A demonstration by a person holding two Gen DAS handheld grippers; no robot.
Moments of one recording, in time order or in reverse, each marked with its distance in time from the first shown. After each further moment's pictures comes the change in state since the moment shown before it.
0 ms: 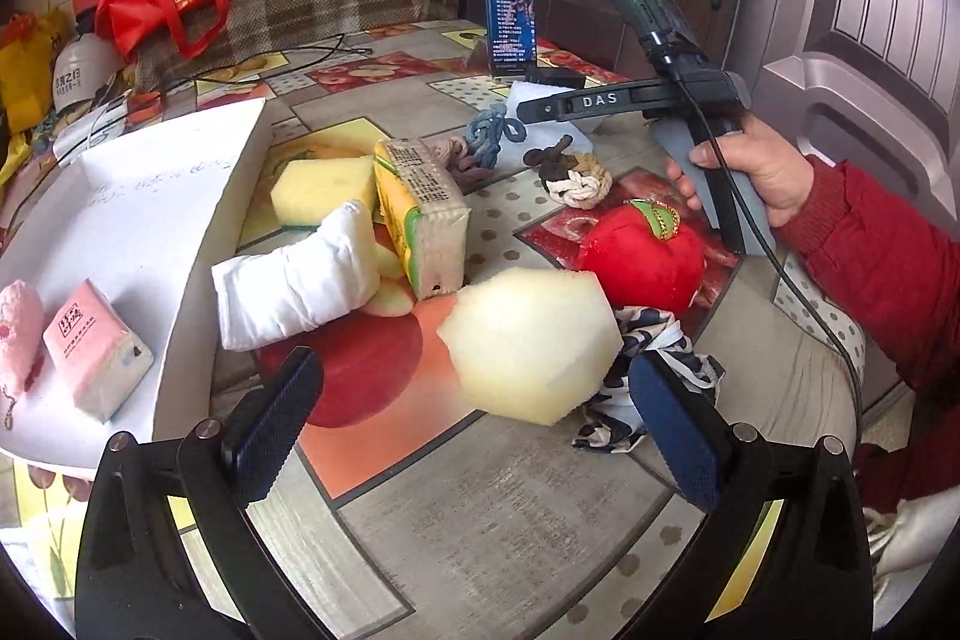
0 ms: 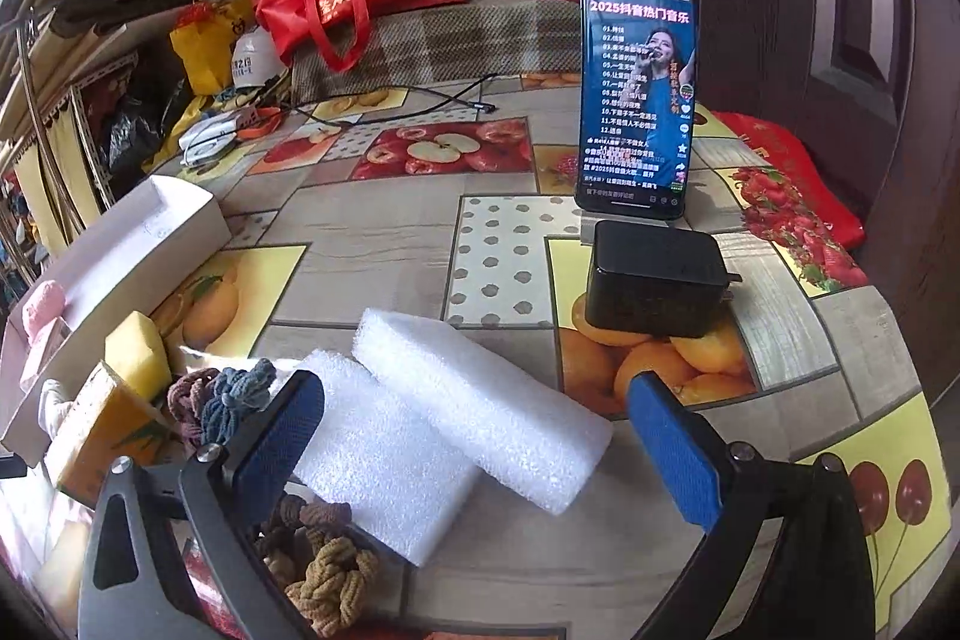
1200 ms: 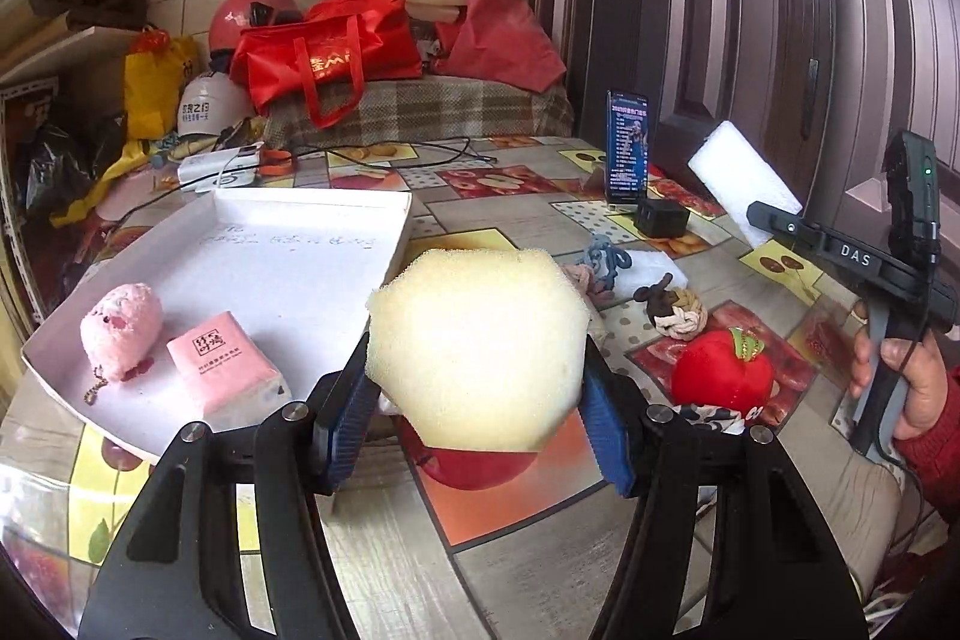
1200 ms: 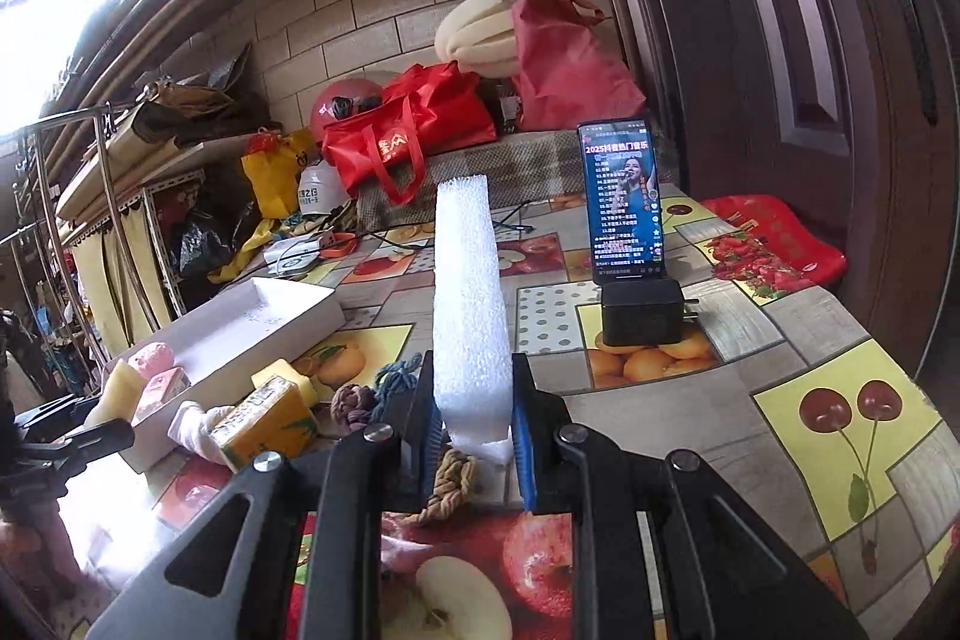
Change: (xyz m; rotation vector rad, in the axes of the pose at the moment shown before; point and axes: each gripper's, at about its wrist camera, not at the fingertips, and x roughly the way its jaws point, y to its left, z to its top) left arm -0.045 0.035 -0.005 -0.170 -0.296 0.247; right arm -0.126 0.024 -0.062 0.071 -0.416 0.131
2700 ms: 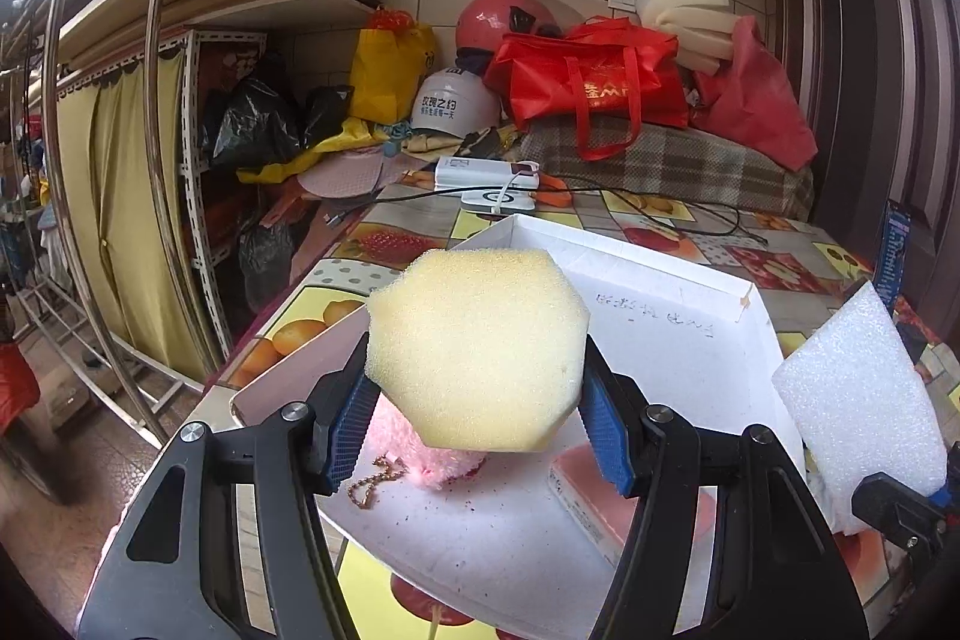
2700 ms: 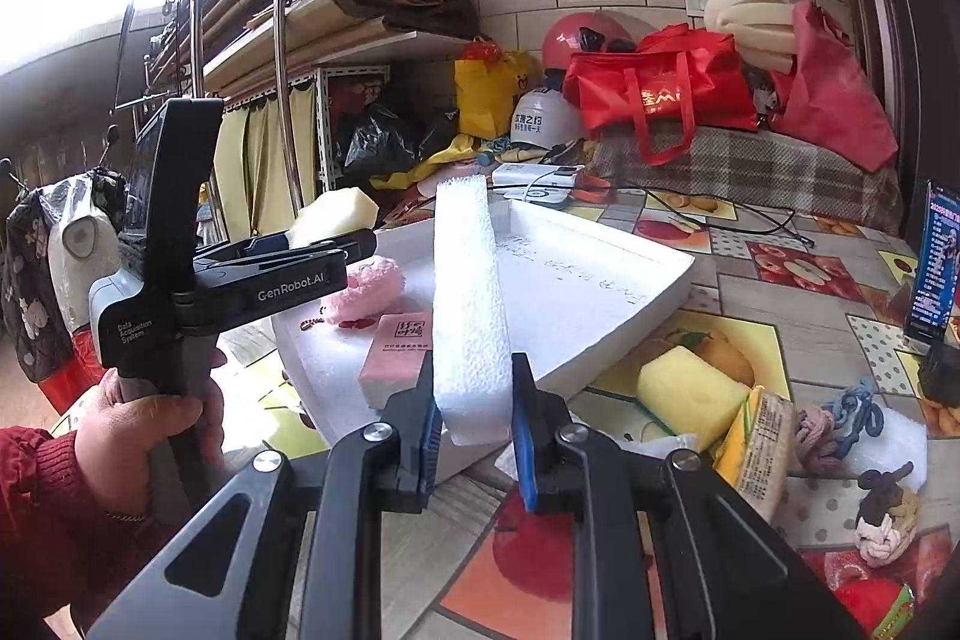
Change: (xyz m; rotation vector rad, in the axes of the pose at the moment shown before) left arm 0.019 0.167 0.012 -0.240 -0.073 0.445; right arm 0.088 0.220 -0.030 -0.251 0.138 0.274
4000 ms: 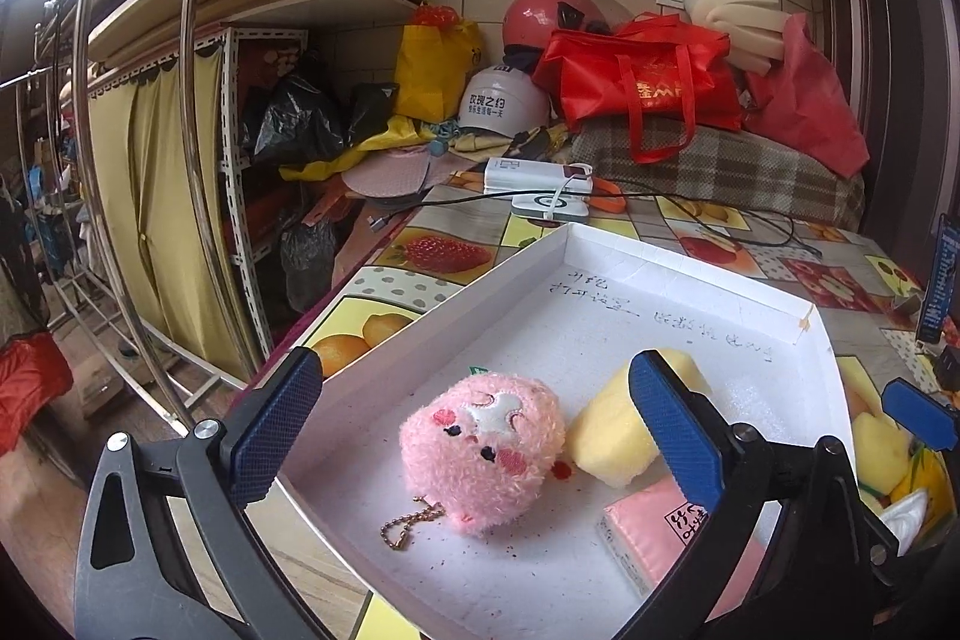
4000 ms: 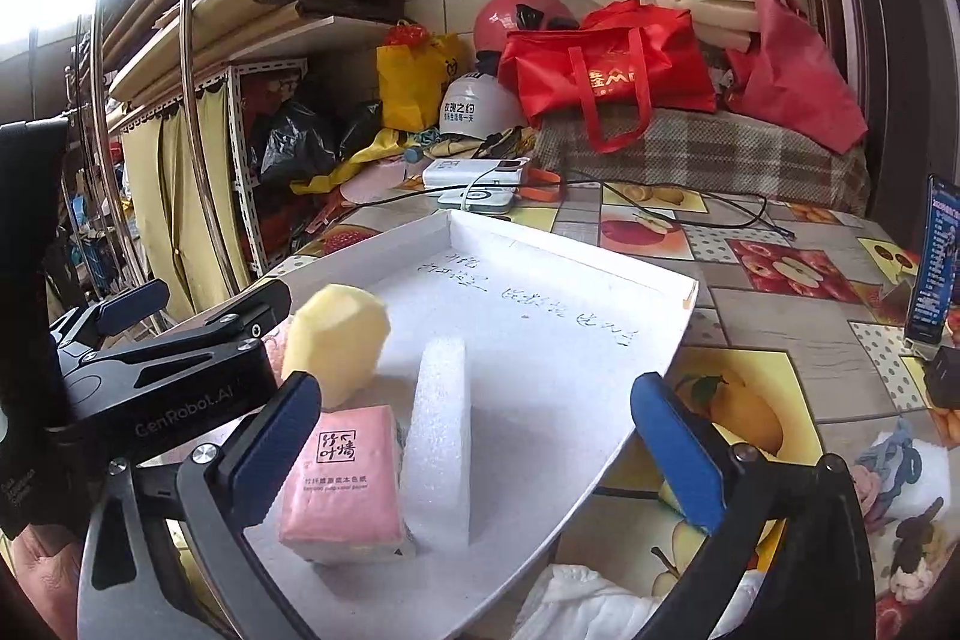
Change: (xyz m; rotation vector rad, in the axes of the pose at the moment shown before) left arm 0.016 0.004 0.006 -0.019 0.000 0.120; right arm 0.065 0.002 0.034 0.053 0.020 -0.168
